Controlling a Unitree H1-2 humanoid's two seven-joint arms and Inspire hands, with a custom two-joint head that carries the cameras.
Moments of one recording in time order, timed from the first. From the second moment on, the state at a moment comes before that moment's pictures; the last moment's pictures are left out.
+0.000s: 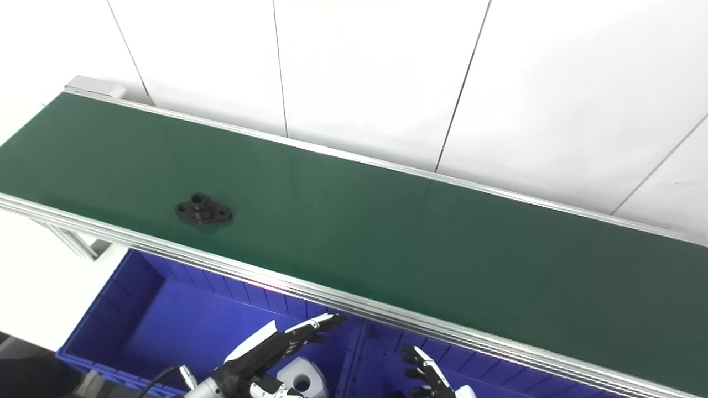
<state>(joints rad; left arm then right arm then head) 0.41 0.19 -0.23 -0.09 0.15 -0.27 -0.21 0.30 -0.16 0.38 -0.13 -0.43 -0.05 0.08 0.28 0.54</state>
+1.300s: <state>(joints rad) 0.40 0.23 -0.21 -0.09 0.11 -0.27 -0.21 0.17 -0.11 0.25 -0.43 -0.36 -0.03 0.11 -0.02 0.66</state>
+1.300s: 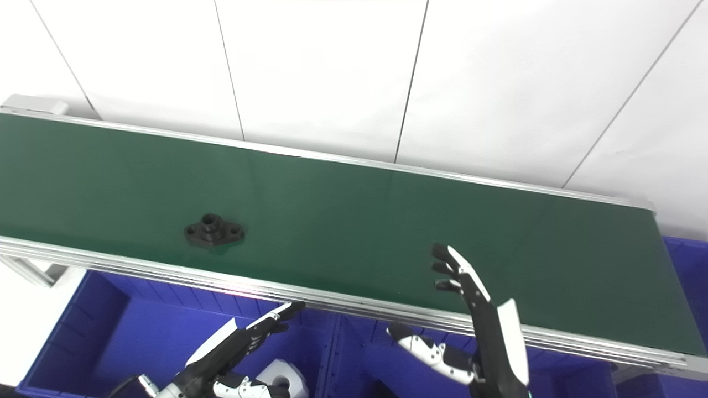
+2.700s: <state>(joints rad) 0.42 0.25 -0.19 -0.09 0.08 -0.30 -0.24 -0.47 -0.07 0.49 0.04 -0.66 0.19 0.36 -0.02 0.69</state>
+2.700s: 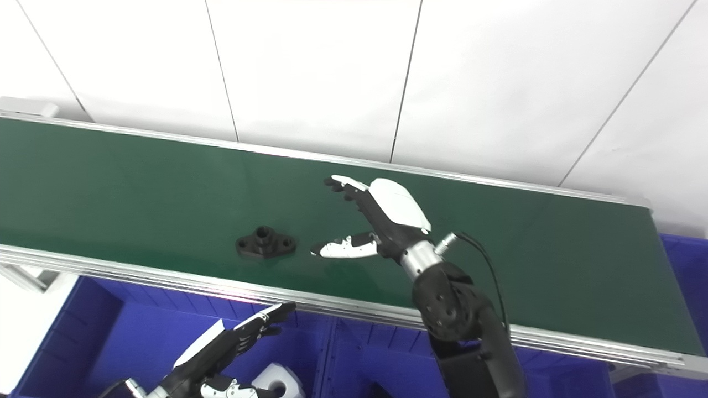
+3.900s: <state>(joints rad) 0.43 0.23 -0.21 -0.19 0.09 -0.24 -0.24 -0.60 -0.09 0.77 0.40 -0.90 0.05 0.22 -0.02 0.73</state>
